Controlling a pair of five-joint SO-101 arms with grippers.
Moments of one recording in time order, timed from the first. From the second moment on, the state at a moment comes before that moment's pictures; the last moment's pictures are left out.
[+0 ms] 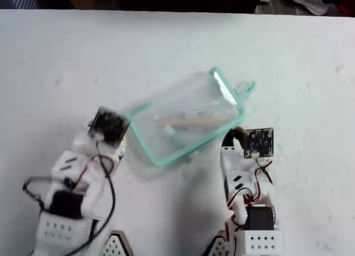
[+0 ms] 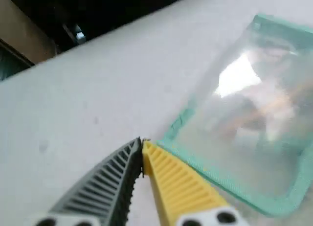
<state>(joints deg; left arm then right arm) 5.9 -74.9 71.7 46.5 -15.6 -3.8 -102.8 96.4 41.7 5.7</state>
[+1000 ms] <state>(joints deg) 13.8 -21.6 55.2 32.5 6.8 -3.8 -102.8 96.4 41.7 5.7</state>
